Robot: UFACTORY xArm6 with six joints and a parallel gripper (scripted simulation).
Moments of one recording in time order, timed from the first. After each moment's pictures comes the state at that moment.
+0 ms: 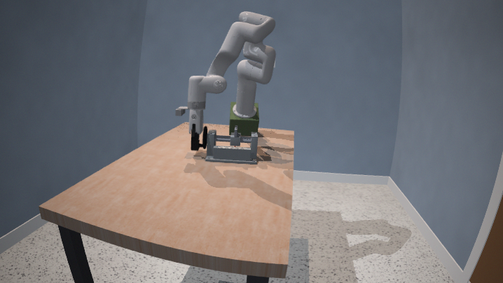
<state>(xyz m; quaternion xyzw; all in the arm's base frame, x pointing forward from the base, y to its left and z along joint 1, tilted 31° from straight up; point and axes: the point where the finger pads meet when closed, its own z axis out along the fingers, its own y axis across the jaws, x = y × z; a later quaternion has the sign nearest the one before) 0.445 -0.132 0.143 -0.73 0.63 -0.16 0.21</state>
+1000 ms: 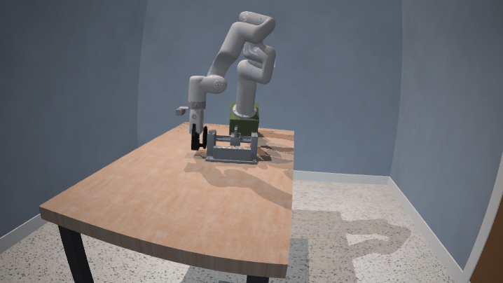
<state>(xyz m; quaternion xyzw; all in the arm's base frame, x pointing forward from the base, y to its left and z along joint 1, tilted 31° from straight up) 0.439 -0.133 0.138 -0.73 0.63 -0.16 0.21</state>
